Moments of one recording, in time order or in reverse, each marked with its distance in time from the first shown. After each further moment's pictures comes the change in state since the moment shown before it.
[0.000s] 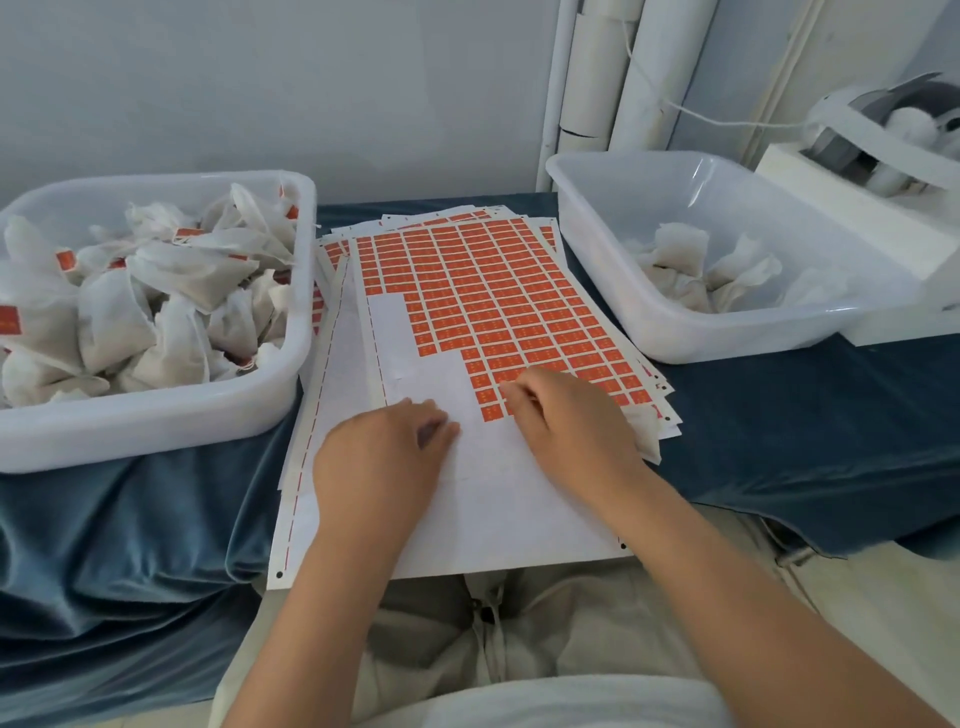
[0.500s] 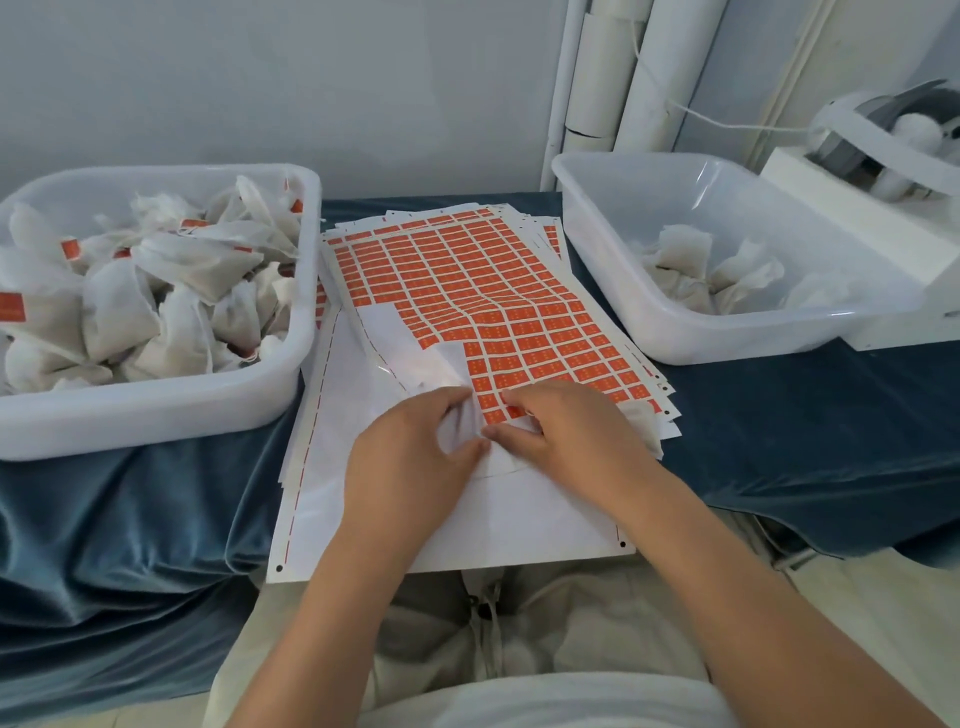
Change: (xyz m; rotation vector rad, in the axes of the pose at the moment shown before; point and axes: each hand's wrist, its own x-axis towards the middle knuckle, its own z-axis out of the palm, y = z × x) left_hand -0.008 0.013 0.006 -0.228 -0.018 0.070; right_hand 0.000 0.006 -0.004 -0.099 -0.137 -0.143
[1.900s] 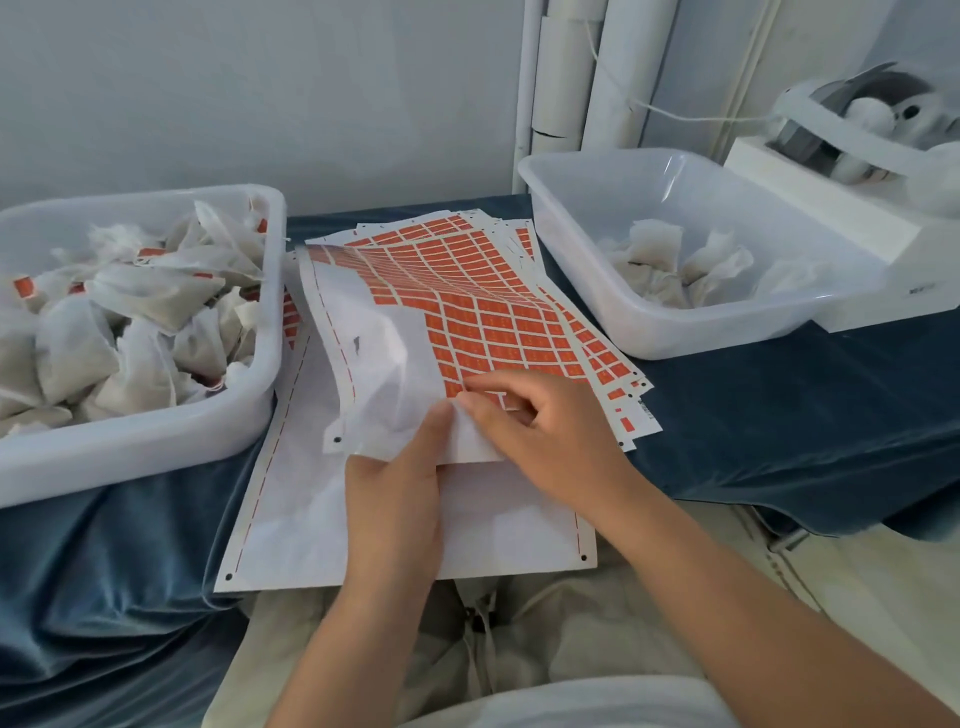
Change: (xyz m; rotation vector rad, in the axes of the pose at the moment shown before) left_hand -0.018 0.027 0.006 -1.226 0.070 -0.408; right_hand -0.010 -0.023 -0.011 0.564 0.314 0.026
